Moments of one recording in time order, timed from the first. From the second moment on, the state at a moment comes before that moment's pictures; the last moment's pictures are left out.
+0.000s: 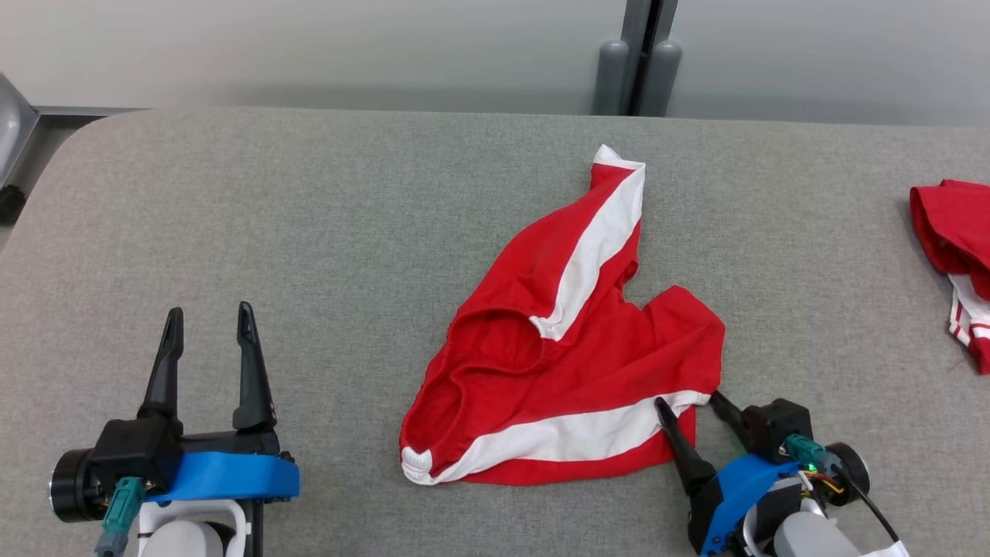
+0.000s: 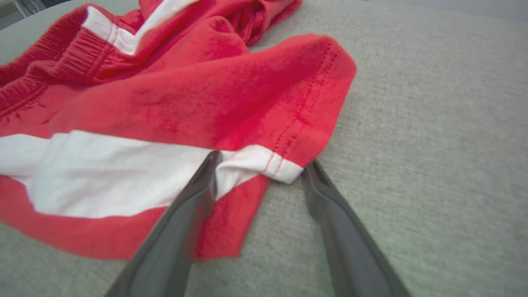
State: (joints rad) left arm -0.10 0.05 0.05 0.15 -0.11 -0.07 -0.26; right arm -0.29 -0.10 0.24 0.66 0.16 0.13 -0.19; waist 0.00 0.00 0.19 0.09
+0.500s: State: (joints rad) left arm -0.08 0.05 0.03 0.16 -0.12 -0.06 -0.26; right arm -0.16 -0.14 0.14 0.48 0.17 0.13 -0.21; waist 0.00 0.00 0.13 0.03
